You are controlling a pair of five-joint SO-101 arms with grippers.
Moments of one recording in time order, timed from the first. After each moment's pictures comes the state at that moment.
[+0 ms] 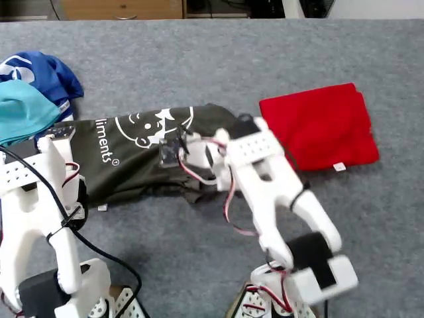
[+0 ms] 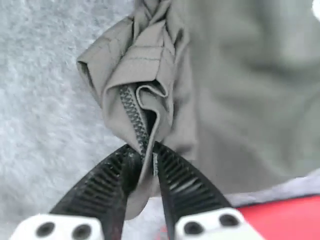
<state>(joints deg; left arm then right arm) -24.2 -23.1 35.5 95.0 -23.3 -24.2 -2.0 21.8 74.9 65.3</state>
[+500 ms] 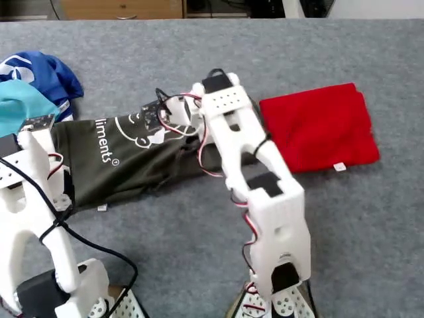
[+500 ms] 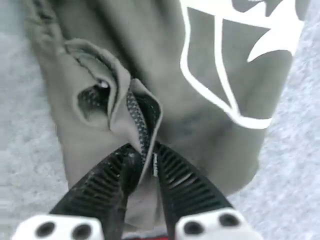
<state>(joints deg) -28.6 -23.1 28.7 97.3 -23.3 -24.7 37.1 -26.8 79.3 74.6</state>
